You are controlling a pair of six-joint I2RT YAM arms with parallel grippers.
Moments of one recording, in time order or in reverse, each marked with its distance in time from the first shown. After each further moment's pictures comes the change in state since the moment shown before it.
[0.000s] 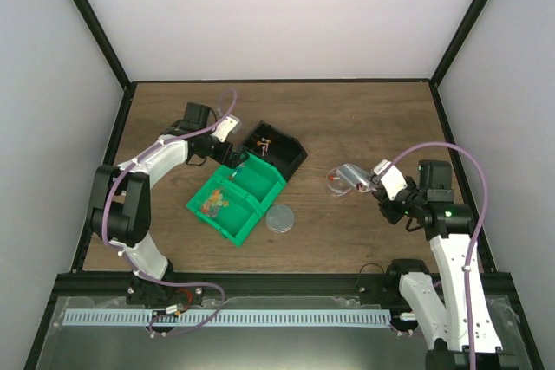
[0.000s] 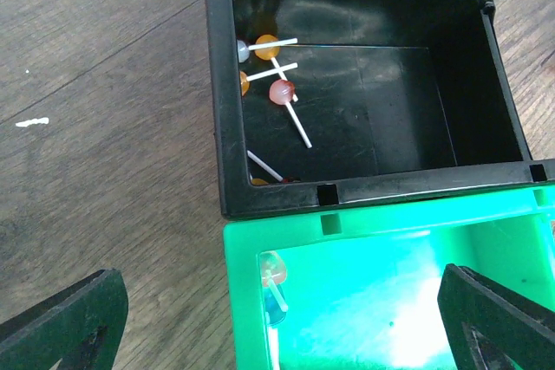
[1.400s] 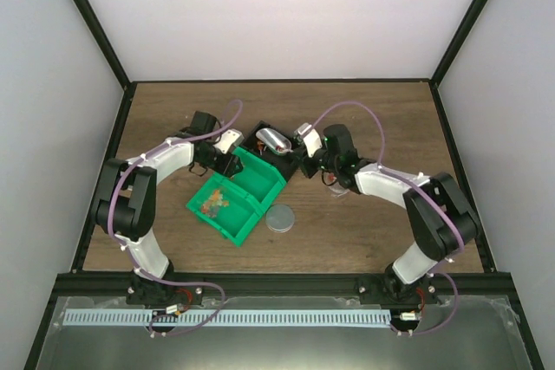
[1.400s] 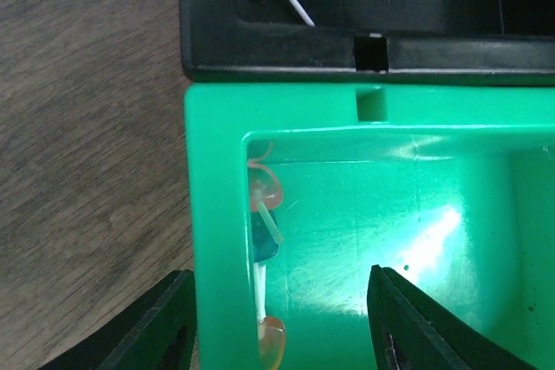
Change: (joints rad) left arm -0.023 0.052 -0.035 -0.085 -0.063 -0.019; right arm 0.533 0.937 0.048 1.201 0.044 0.562
